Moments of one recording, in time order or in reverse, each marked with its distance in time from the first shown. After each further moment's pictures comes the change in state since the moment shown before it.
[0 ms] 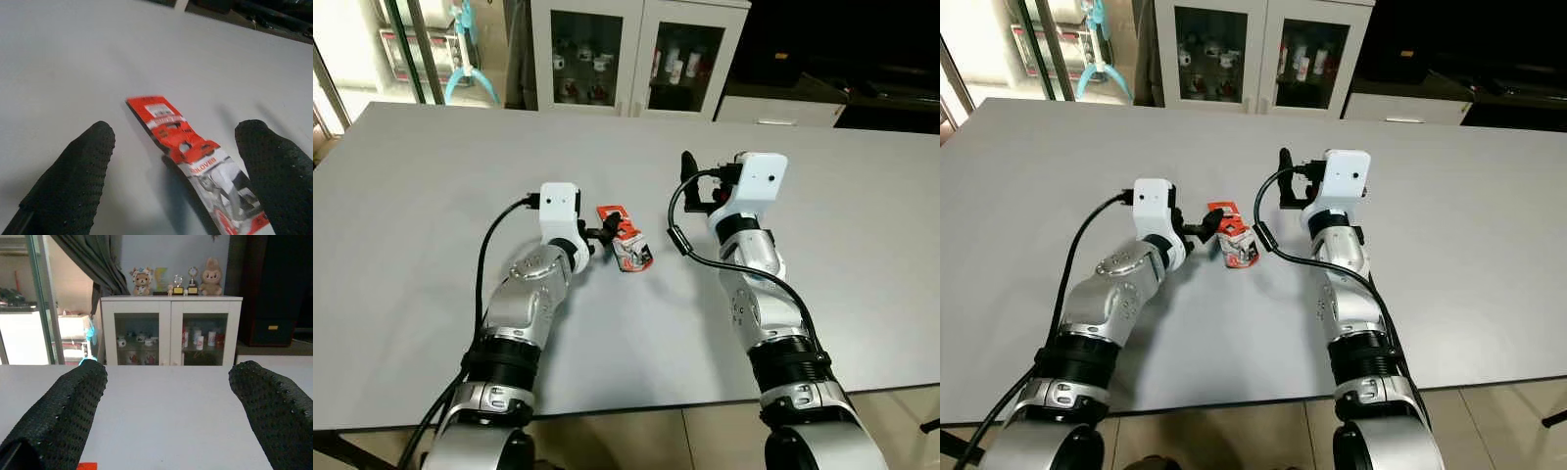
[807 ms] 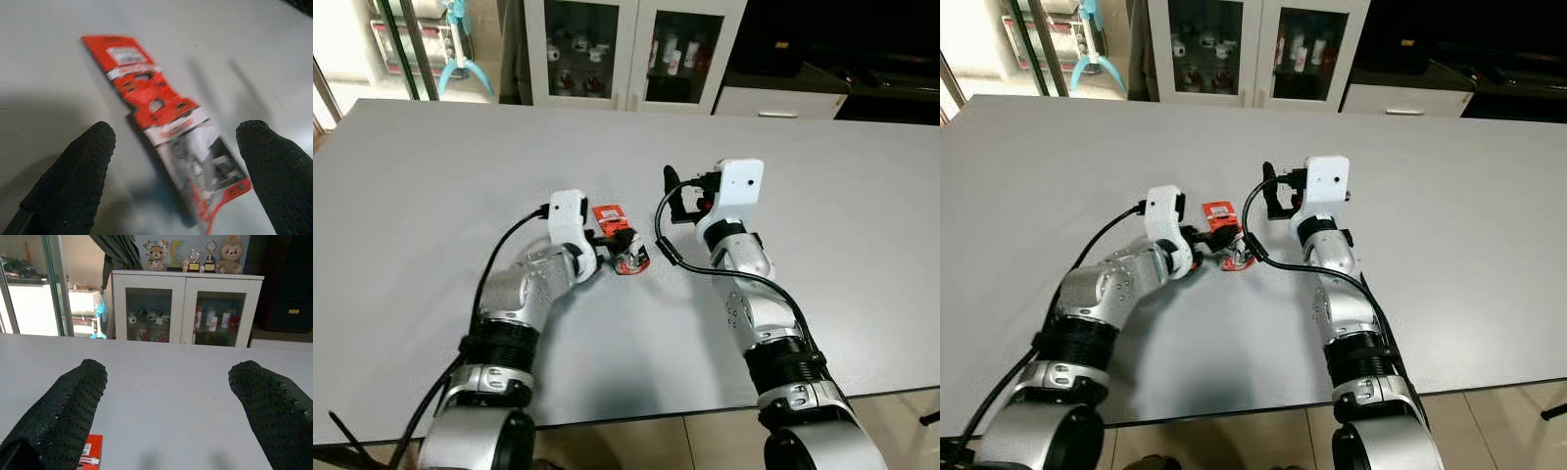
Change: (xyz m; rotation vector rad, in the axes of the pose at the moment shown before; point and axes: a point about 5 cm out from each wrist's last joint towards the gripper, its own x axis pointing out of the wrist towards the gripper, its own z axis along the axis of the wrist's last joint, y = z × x) left arm 0.004 0.005 -0.008 -0.124 0.207 -0.091; right arm -0.001 0.010 -0.011 -0.033 0.076 0.078
